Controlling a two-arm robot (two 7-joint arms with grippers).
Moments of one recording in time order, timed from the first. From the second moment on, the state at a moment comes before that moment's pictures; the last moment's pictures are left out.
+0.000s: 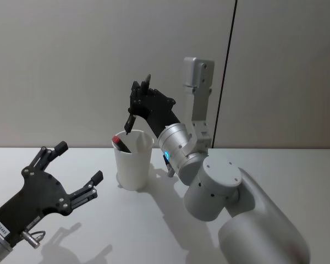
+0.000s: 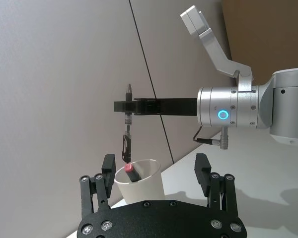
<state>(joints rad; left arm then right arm) -0.17 0.43 0.27 -1.63 -0.36 -0.32 -0.48 0.64 -0.02 -0.42 -1.18 0.43 0.02 -0.02</state>
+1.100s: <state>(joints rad) -0.17 0.43 0.27 -1.63 -0.36 -0.32 -0.48 0.63 -0.02 -0.42 -1.17 0.37 -0.01 -0.05</state>
